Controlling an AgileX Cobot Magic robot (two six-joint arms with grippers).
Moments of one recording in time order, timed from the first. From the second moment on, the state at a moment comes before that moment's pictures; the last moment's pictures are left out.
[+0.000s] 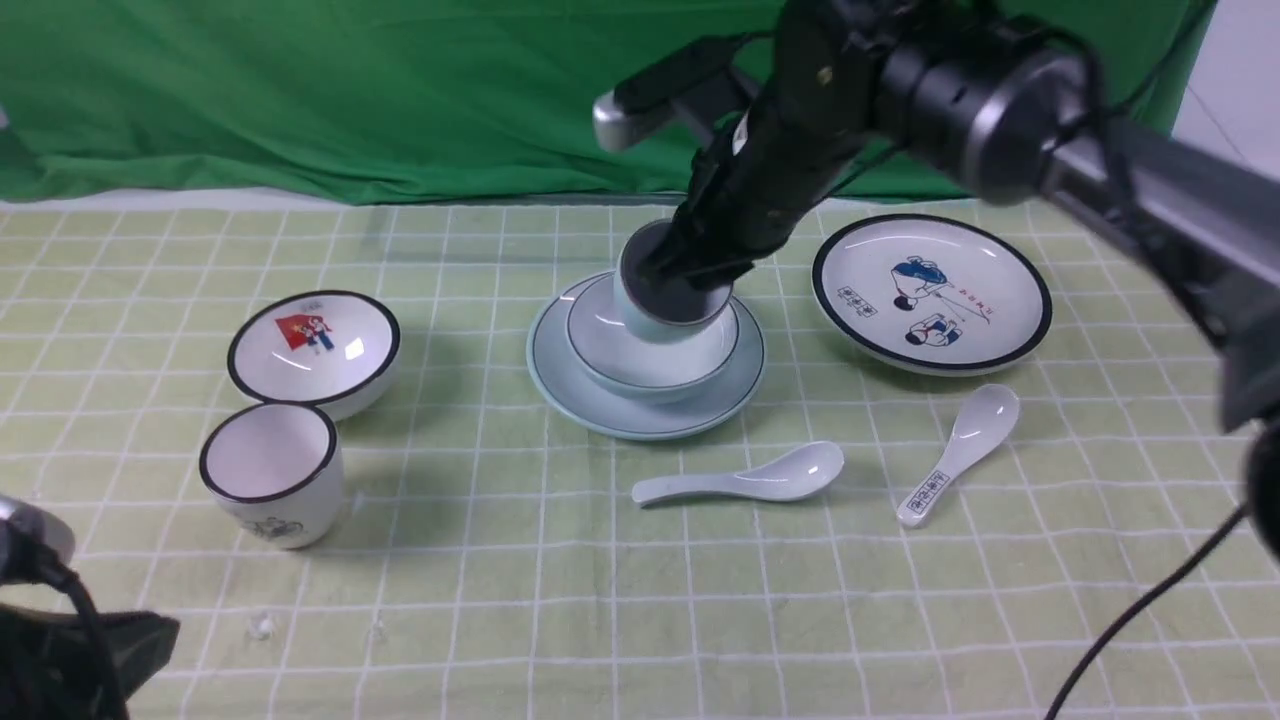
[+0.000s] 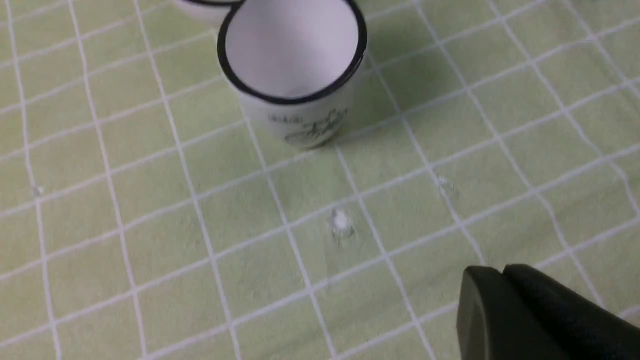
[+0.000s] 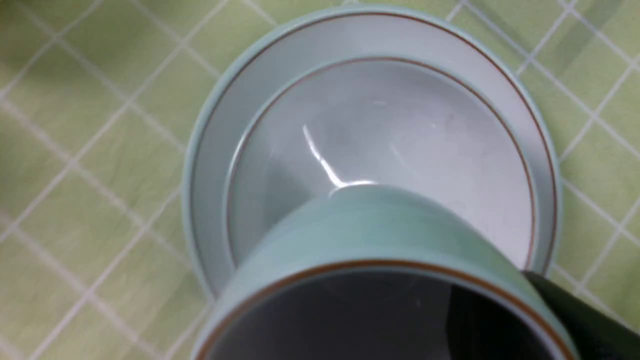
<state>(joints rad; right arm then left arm) 0.55 2.22 -2.09 0.09 0.91 -0.22 -0.31 0.57 -0.43 0.08 0.61 0.00</state>
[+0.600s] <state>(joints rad) 0.55 2.22 -2.14 0.07 1.11 -0.32 -0.31 0.57 -0.42 0.00 0.58 0.01</state>
